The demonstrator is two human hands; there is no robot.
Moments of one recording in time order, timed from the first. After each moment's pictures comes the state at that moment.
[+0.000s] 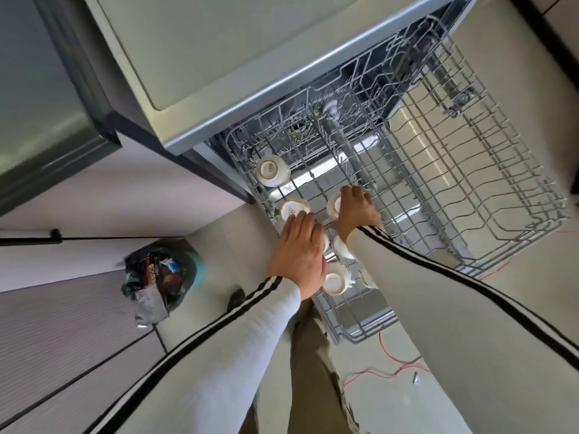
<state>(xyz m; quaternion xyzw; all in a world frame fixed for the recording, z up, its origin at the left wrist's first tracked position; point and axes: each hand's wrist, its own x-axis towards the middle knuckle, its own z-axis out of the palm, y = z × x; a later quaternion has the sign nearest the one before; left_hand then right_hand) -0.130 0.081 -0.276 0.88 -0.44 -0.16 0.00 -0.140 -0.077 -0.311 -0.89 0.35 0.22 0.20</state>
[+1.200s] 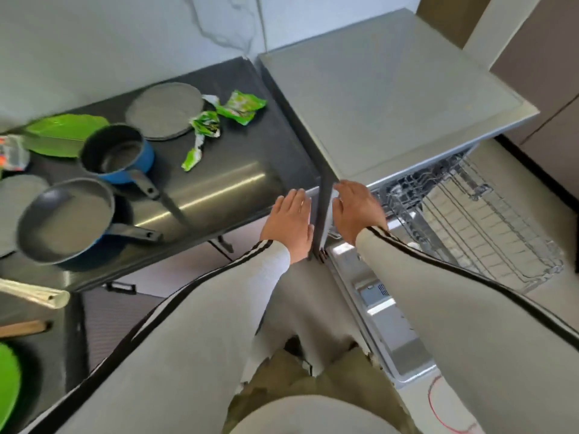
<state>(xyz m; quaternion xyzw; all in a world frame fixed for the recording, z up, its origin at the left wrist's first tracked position) 0.030 0.308 -0.059 0.91 -0.41 -0.07 -0.01 -0.038 0.148 -0.053 -0.96 0.21 -0.06 0.20</state>
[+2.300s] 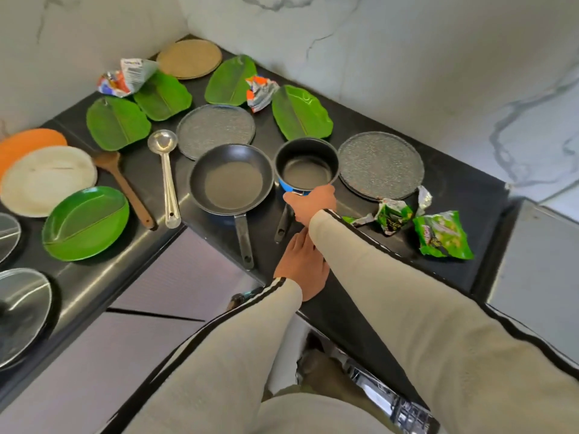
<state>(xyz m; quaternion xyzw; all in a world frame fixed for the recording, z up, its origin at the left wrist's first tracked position) 0.193 0.412 -0.056 0.97 0.13 -0.10 0.17 0.298 0.416 0.007 -0.85 0.03 0.26 0.45</state>
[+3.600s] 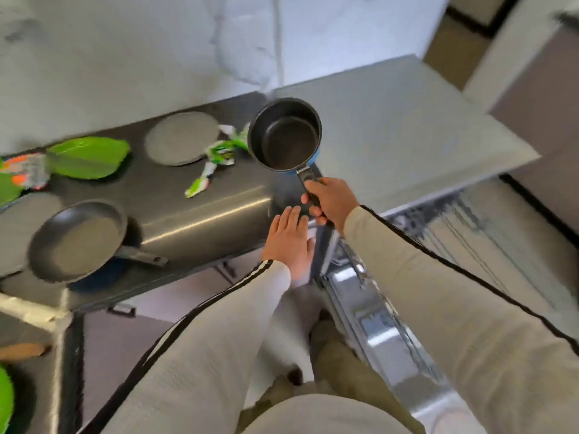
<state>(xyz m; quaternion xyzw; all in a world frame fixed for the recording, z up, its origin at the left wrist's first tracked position) 0.056 0.313 -0.049 0.93 -0.34 -0.06 0.07 0.049 0.184 0.044 -0.65 0.25 0.03 0.72</state>
